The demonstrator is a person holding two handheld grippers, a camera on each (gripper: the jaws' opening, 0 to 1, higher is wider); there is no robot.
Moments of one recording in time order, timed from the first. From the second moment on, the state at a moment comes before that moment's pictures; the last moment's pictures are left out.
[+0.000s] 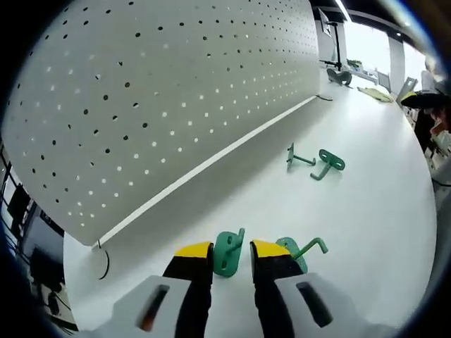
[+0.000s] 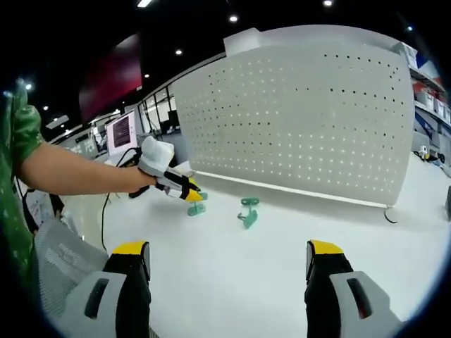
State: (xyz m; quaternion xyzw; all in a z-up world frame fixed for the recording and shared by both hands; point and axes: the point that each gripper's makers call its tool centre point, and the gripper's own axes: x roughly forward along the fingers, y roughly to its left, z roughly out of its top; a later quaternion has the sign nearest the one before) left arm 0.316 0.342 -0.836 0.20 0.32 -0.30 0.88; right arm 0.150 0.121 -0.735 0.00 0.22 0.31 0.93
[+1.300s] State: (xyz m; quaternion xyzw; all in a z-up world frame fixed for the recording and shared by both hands) left arm 0.319 0.344 -0.840 0.24 0.33 -0.30 0.86; right arm 0.154 0.115 -0.732 0.02 0.21 0.30 0.93
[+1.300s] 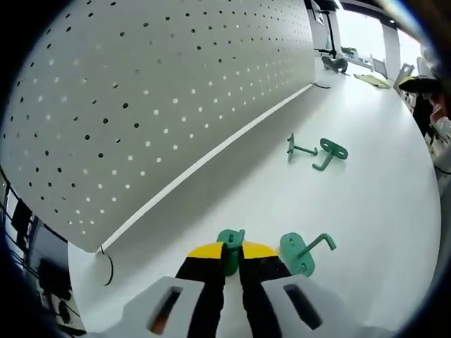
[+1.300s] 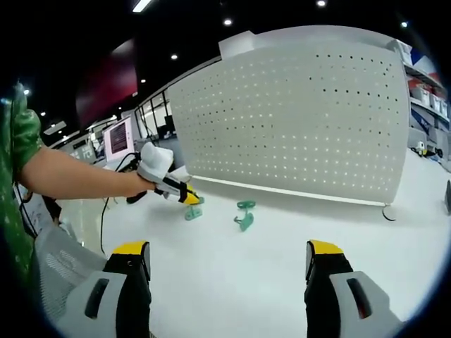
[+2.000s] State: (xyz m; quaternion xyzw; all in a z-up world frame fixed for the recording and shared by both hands) left arm 0.321 0.347 -0.842 0.24 0.33 -0.29 0.86; right arm 0.155 0.115 -0.732 0.02 0.21 0.30 0.93
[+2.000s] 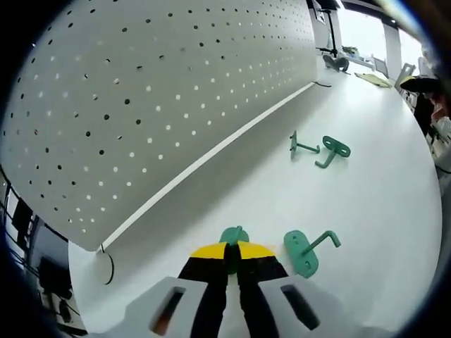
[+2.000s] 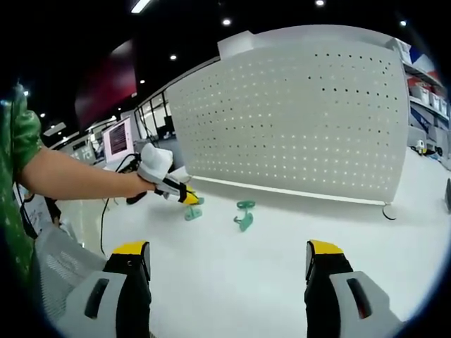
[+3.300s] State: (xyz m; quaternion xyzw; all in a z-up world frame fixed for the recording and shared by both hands) left arm 0.308 0.329 -0.783 0.17 0.26 -0.30 0.90; right arm 0.155 0.123 -0.716 0.01 0.20 0.31 0.93
